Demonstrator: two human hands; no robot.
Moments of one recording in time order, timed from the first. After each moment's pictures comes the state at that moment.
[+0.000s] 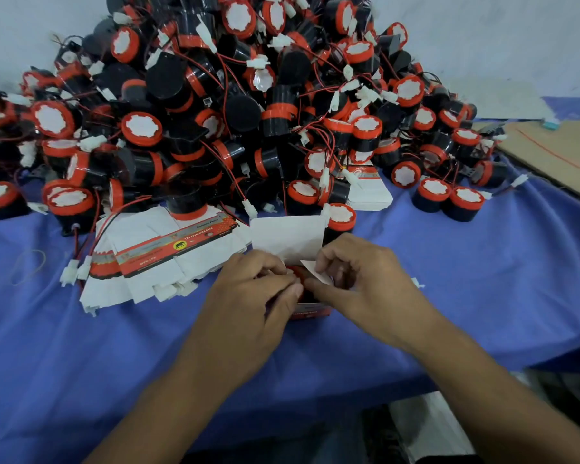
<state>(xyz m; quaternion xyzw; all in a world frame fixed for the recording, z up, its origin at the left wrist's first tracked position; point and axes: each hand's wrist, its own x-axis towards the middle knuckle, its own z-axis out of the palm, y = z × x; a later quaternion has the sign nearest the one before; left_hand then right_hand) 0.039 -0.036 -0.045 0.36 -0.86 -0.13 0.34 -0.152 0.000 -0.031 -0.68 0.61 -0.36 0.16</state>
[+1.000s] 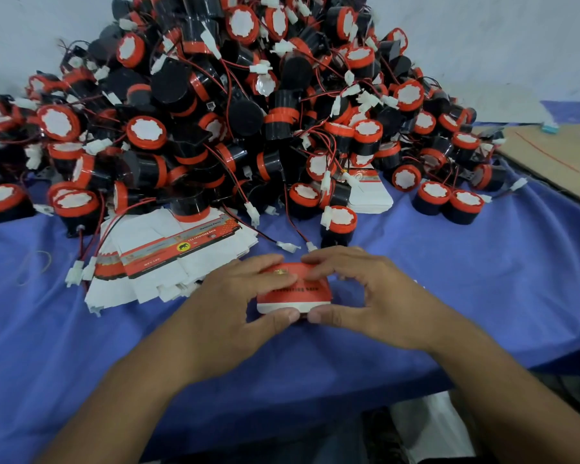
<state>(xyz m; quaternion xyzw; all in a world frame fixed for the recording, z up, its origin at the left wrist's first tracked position) 0.066 -0.054 -0.041 0.35 -0.87 -0.25 0.22 -0.172 0.005 -0.028 -0.76 0.55 -0.27 0.23</state>
